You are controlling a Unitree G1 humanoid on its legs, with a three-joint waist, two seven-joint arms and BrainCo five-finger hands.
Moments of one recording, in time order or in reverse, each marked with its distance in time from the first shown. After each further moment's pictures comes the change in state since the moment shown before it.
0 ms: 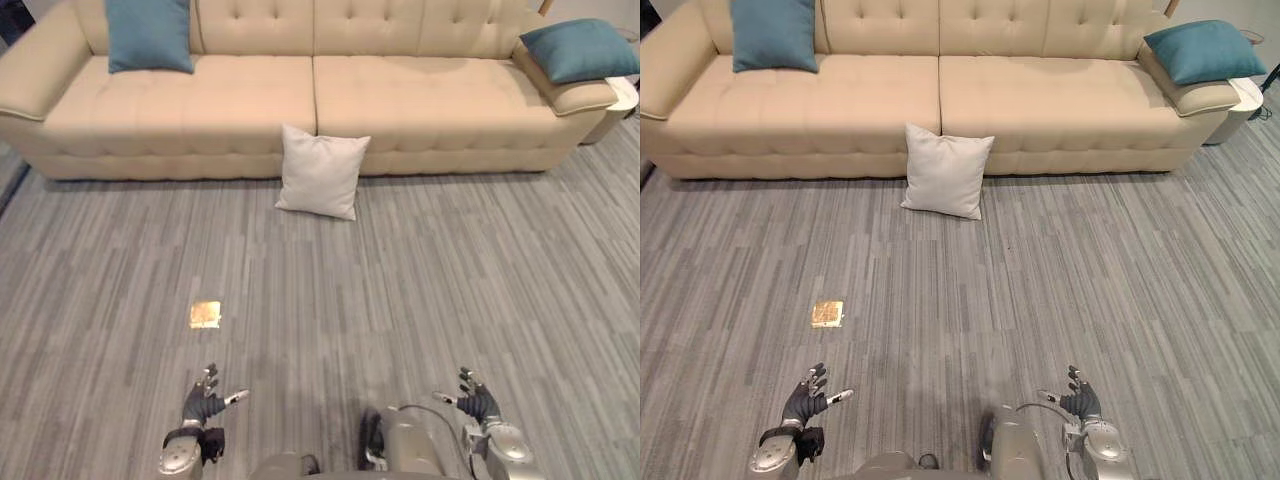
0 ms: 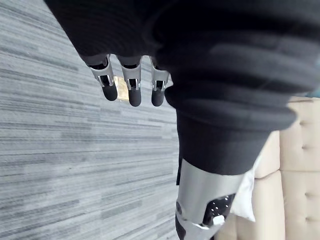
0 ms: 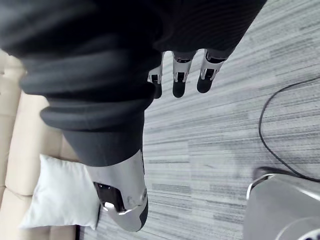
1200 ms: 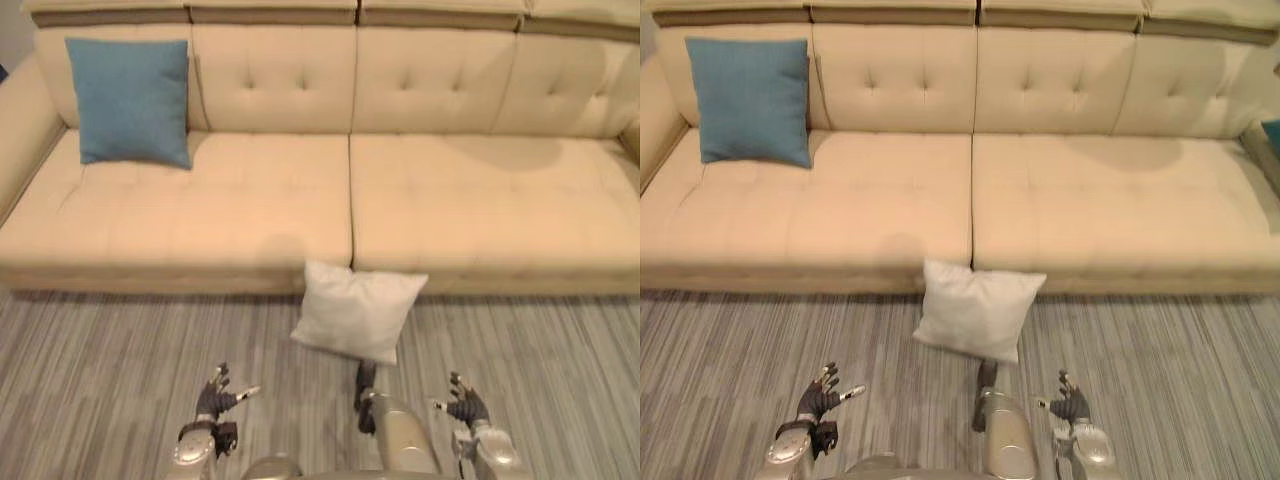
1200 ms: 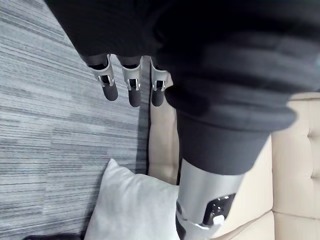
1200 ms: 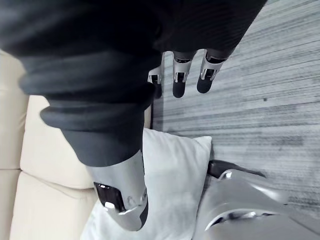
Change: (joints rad) left arm -0.016 -0.067 0.005 0.098 -0.009 0.015 0.020; right arm 0.007 0.009 0.043 -0.010 -0.020 -0.001 -0.023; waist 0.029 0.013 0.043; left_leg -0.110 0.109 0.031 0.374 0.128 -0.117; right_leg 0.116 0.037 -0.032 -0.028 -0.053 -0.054
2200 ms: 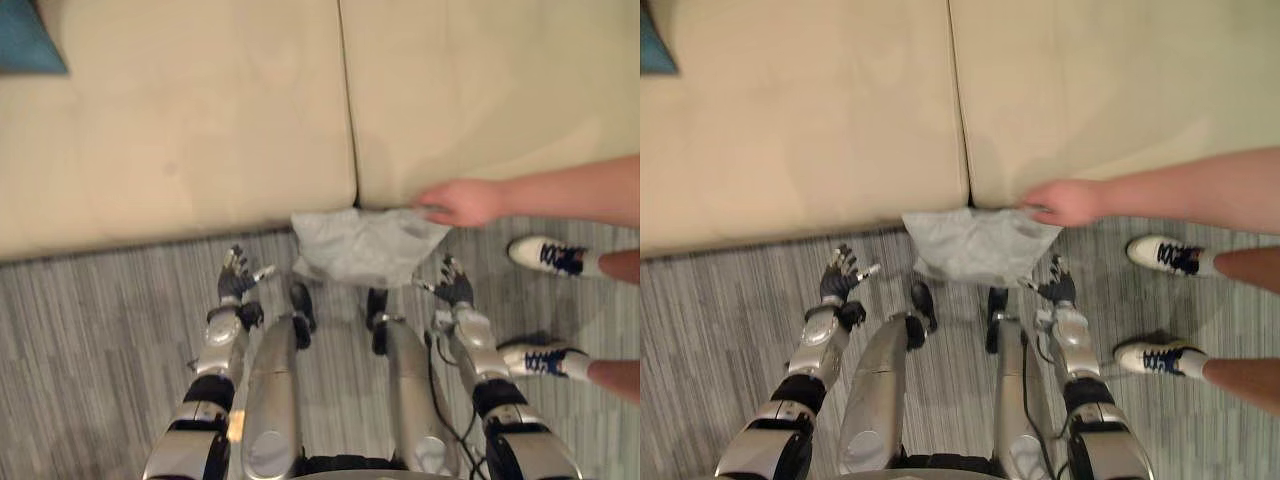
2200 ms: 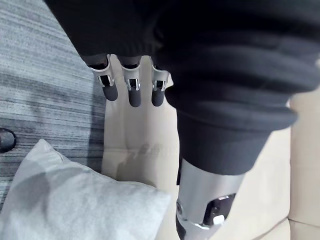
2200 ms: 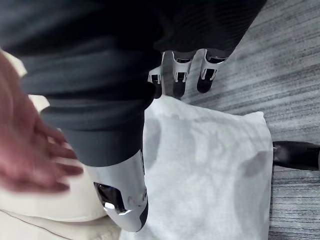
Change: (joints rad) left arm -0.553 -0.024 0.052 -0.011 -0.168 -0.055 0.100; right arm -0.558 0.015 0.037 0.042 0.121 -0.022 -0.157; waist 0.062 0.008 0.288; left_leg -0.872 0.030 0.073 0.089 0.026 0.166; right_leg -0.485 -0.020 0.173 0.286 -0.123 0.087
